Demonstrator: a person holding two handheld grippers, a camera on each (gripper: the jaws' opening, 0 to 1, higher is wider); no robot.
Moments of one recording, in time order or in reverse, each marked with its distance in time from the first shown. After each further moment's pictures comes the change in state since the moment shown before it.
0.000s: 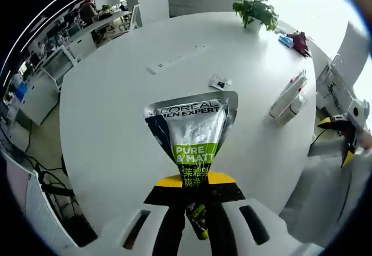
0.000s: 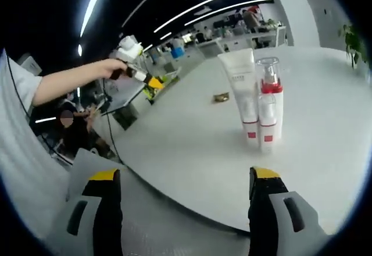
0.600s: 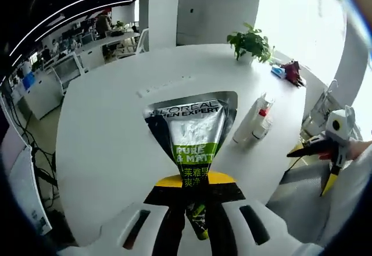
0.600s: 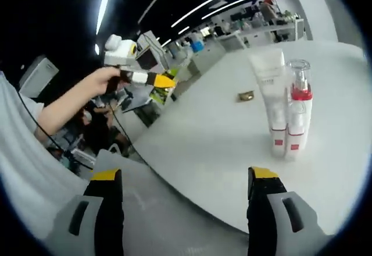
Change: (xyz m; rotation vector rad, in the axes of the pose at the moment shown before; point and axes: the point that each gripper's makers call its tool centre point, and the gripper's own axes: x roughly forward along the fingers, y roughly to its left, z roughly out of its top) left arm -0.046 -0.094 -0.003 -0.099 -0.225 -0.010; right arm 0.009 0.033 0.028 0.006 0.013 0.175
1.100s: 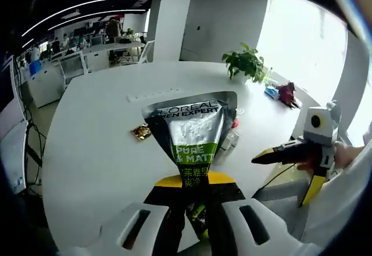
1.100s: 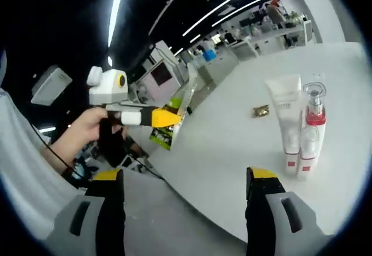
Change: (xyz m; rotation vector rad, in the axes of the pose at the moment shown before) left arm -0.019 -0.080 -0.009 -0.097 -0.118 -0.013; right arm -0.005 0.015 0.028 0.018 -0.057 0.098
